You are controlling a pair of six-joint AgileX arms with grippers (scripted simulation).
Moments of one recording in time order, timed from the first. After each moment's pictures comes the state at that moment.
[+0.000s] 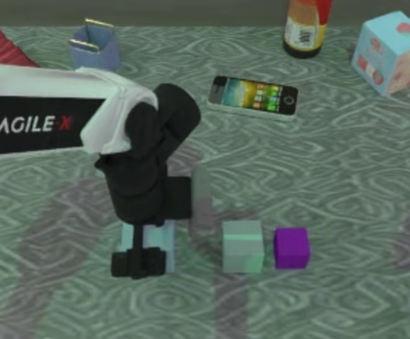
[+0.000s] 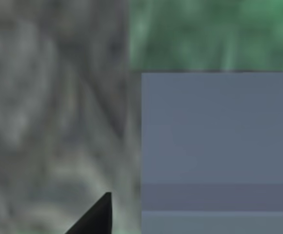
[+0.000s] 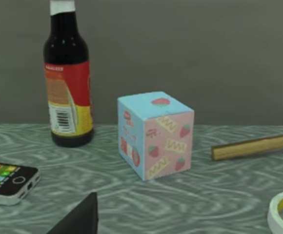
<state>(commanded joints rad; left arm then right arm) -0.61 1.93 1.22 -0.85 0.00 0.96 0.01 0.00 0.00 0.00 0.00 0.00</state>
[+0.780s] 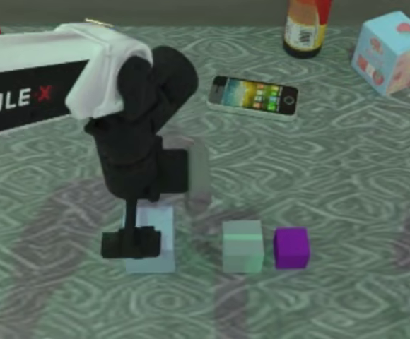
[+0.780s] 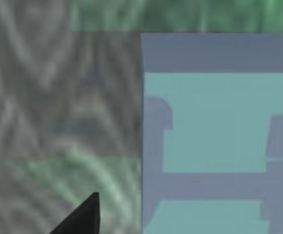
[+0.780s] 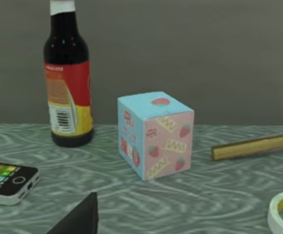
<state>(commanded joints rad) -0.59 1.87 1.35 -1.06 0.00 0.96 0.01 0.00 0.00 0.00 0.00 0.00</state>
